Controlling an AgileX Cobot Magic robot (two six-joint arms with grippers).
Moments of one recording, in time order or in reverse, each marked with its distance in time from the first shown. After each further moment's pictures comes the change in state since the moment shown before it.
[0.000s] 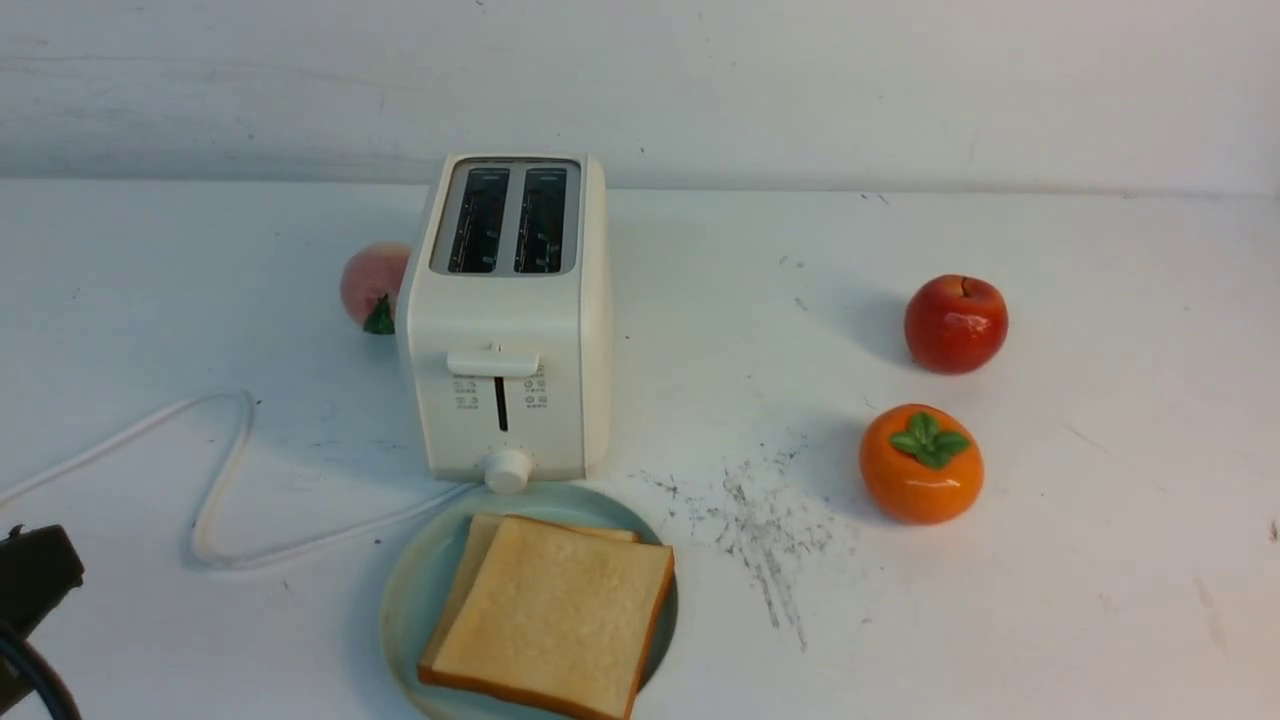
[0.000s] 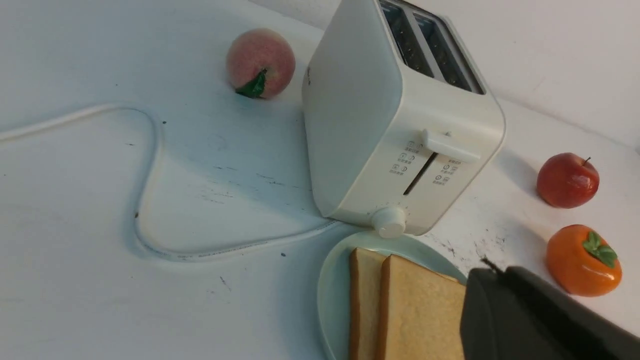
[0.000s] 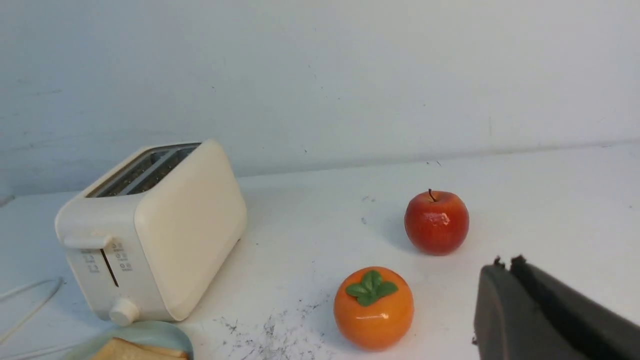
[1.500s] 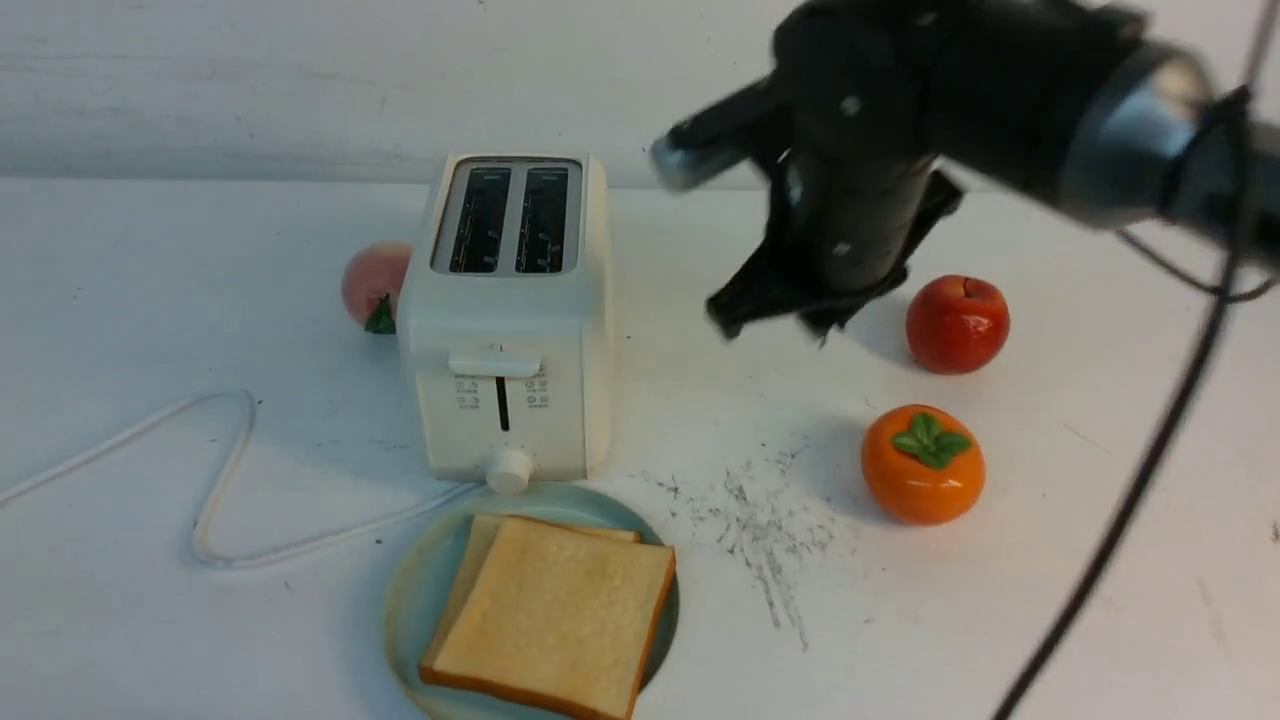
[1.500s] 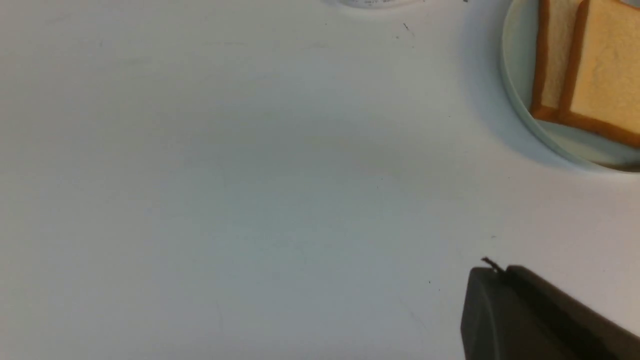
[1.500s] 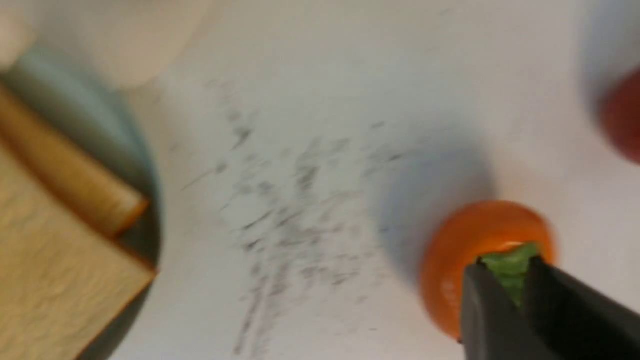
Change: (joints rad) right arm 0.051 1.821 -1.542 0.293 0.725 -0.569; left arm 0.000 0.000 -0.239 0.211 0.780 0.000
